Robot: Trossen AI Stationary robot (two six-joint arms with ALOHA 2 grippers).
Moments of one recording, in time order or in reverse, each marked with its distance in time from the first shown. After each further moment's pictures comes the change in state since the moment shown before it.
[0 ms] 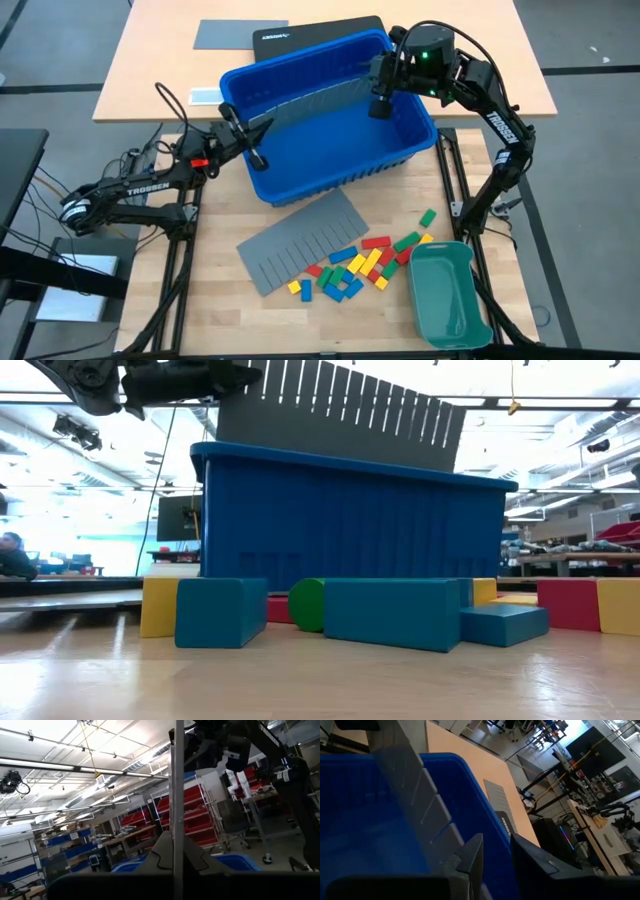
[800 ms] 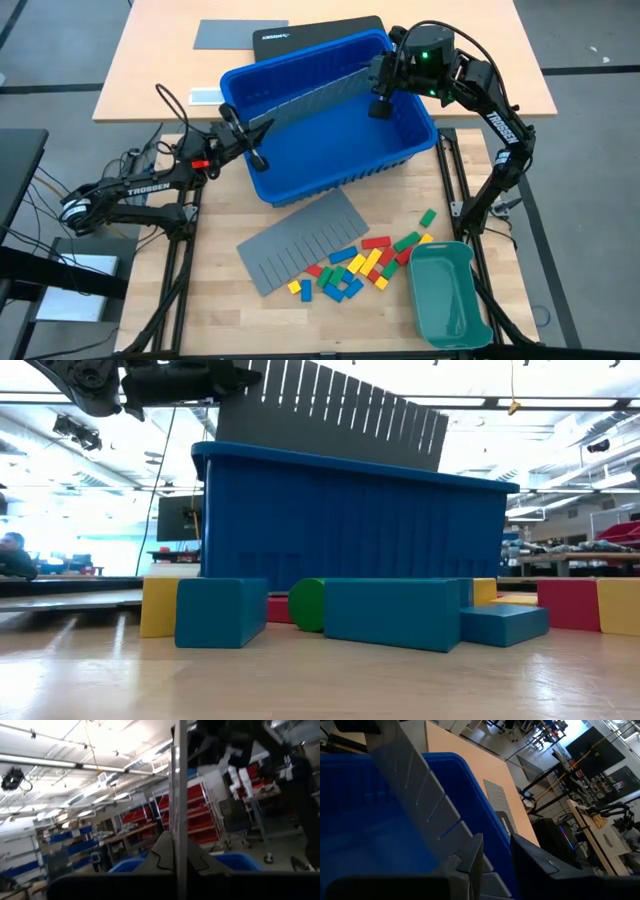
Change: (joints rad) left arm -0.016 0.002 -0.007 0.014 -0.013 -0.004; right arm 0.000 0.000 0.000 0.001 0.001 0.000
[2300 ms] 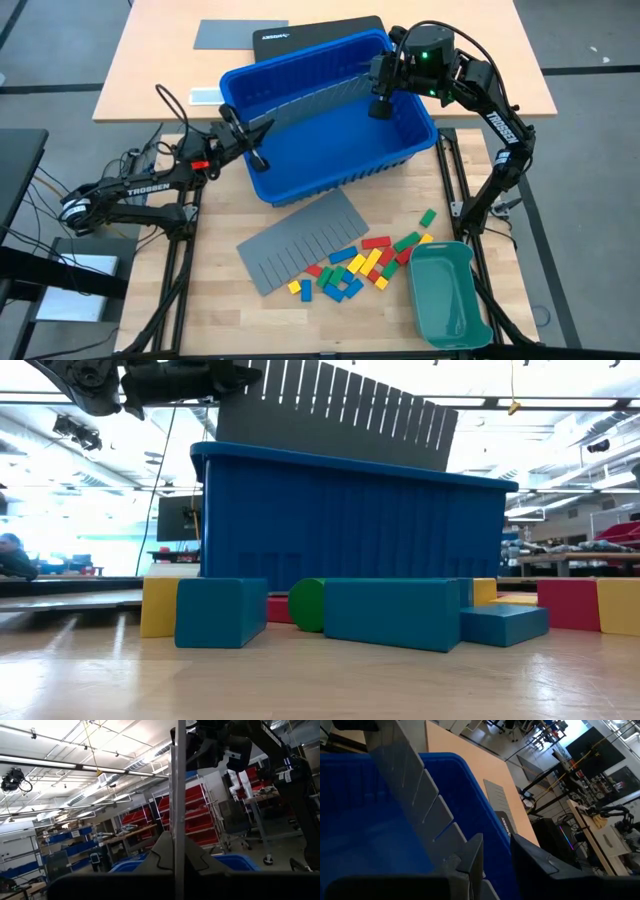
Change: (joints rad) left arm -0.007 -0.001 0.000 -0.006 -0.017 0.000; right arm 0.000 0.000 0.000 0.000 0.000 -0.003
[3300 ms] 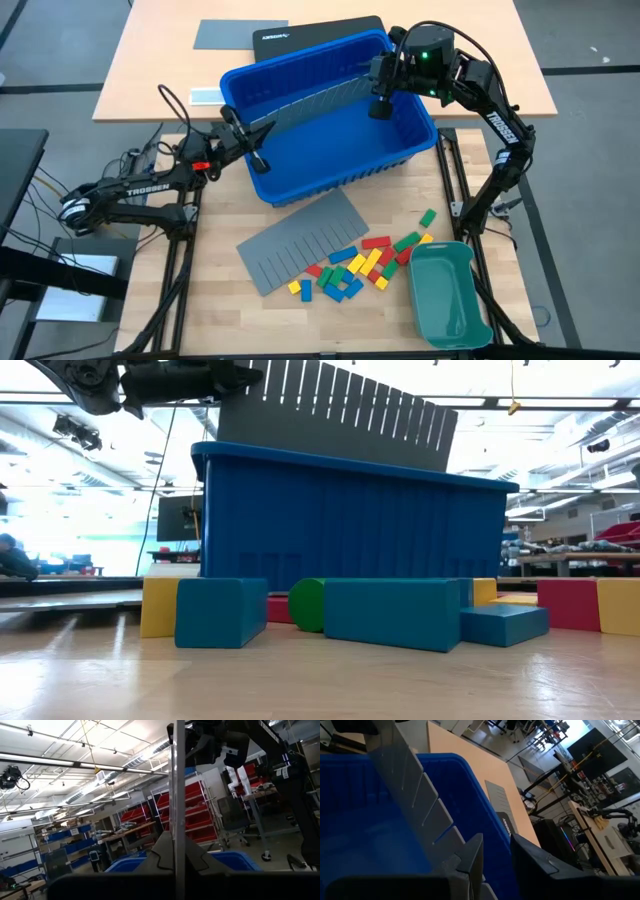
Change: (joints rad) left arm -0.013 -0.003 0.002 -0.025 -0.012 0.013; right arm 0.000 0.000 0.000 0.000 -0.010 -0.001
